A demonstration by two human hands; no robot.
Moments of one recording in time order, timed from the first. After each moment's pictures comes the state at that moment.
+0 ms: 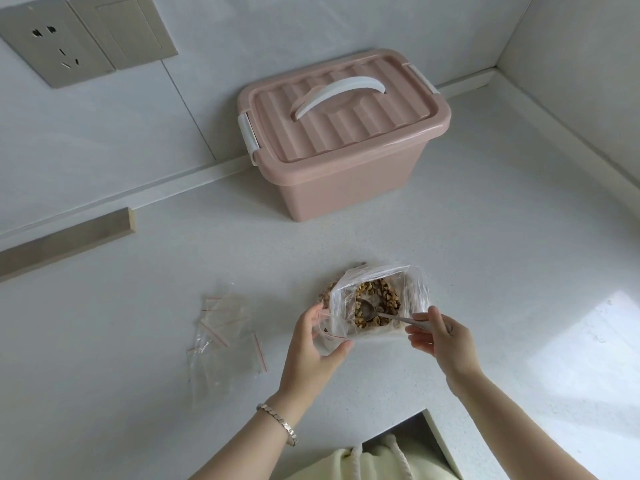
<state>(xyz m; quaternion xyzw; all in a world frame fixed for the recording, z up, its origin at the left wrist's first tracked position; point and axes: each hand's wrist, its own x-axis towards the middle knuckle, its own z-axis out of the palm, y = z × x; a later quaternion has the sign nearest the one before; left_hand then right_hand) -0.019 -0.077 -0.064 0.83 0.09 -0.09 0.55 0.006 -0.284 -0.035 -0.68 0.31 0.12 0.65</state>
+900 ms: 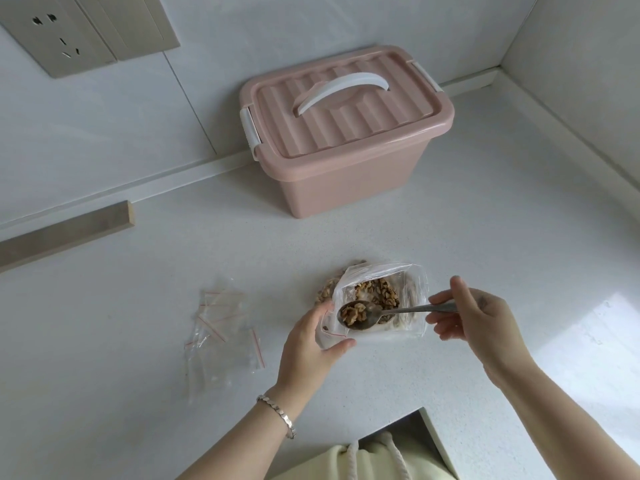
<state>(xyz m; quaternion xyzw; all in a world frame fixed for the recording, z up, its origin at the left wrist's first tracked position) -0.016 -0.078 -0.055 0.88 0.05 -0.08 0.47 0.019 -0.293 0.043 -0.73 0.22 0.11 0.64</state>
